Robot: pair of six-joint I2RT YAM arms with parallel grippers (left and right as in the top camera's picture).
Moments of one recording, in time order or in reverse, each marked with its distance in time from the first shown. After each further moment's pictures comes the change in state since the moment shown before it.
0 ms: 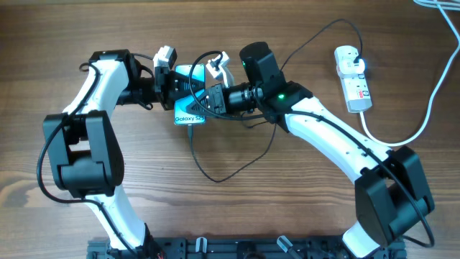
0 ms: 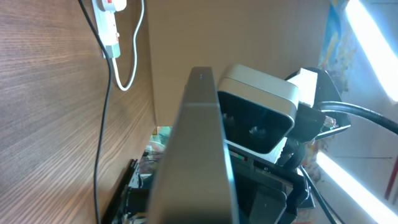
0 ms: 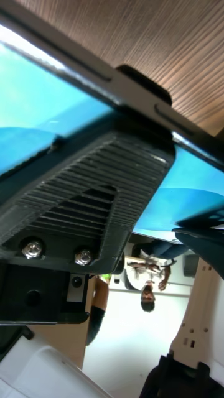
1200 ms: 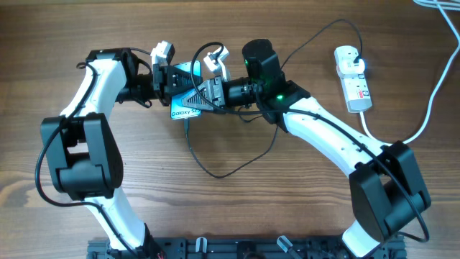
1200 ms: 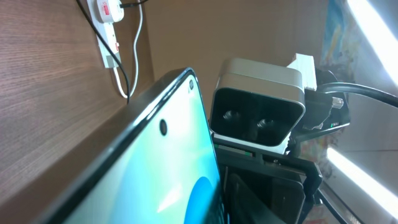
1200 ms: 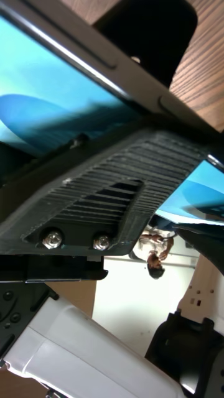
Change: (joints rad) left arm 0.006 -0.018 0.010 0.080 -0.001 -0.042; right arm -0.007 0.025 -0.024 0.247 -0.076 0.221
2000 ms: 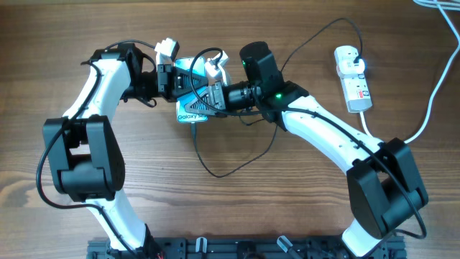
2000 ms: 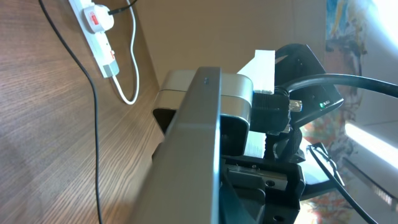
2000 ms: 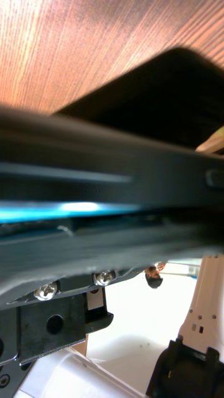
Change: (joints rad) left arm -0.027 -0.013 -0.002 0.093 0.001 0.047; right arm -0.003 0.019 0.010 -0.140 0.008 -0.137
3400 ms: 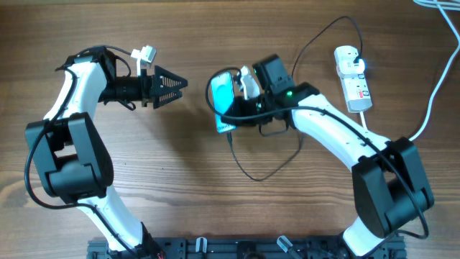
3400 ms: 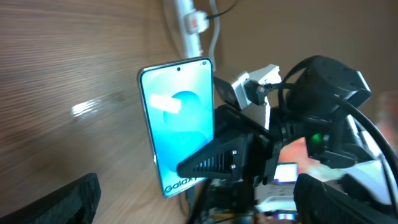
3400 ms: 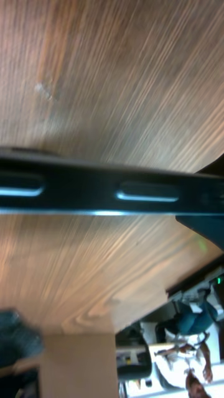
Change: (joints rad) left arm 0.152 0.013 -0.006 0.039 -0.300 -0.035; right arm -0.073 -0.013 -0.074 -0.410 0.370 -0.361
